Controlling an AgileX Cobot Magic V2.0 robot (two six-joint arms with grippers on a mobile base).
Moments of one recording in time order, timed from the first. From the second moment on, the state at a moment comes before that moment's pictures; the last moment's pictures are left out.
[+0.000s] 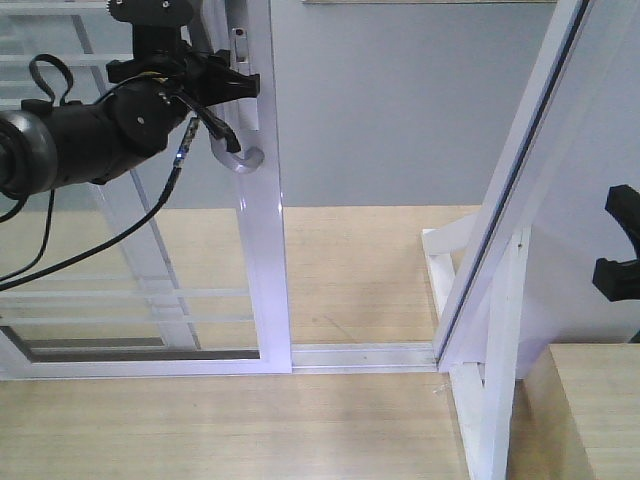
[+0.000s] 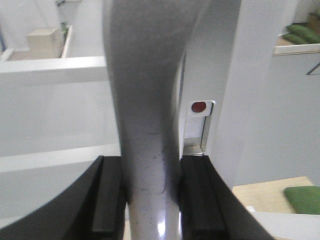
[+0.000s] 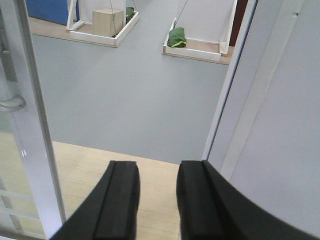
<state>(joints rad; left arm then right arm) -0.39 1.88 -1.30 -0.79 -0.35 0.69 0.17 0.66 -0.50 -0.08 0.21 -0.02</state>
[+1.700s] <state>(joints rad) -0.22 0.87 -0.82 -1.30 0.02 1.17 0.17 0.66 -0.50 -0.08 0.23 -0.02</state>
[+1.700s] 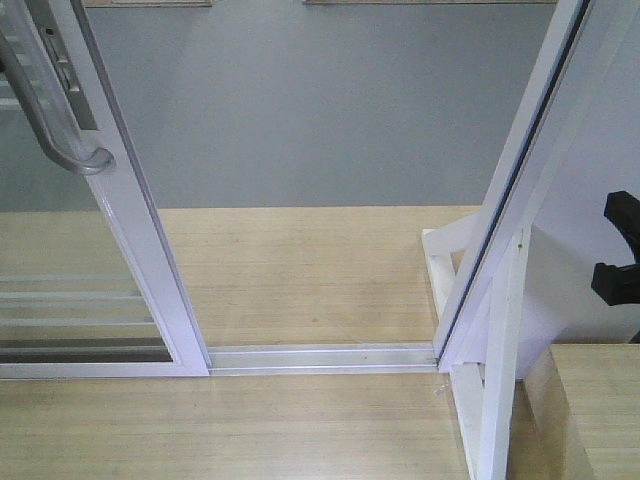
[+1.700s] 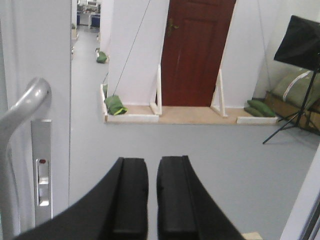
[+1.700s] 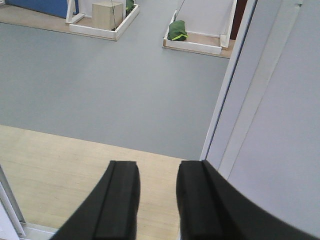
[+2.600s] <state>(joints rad) -0.22 0.37 -0.52 -1.30 -0.21 1.18 0.17 0.66 -0.50 -0.08 0.24 -0.02</state>
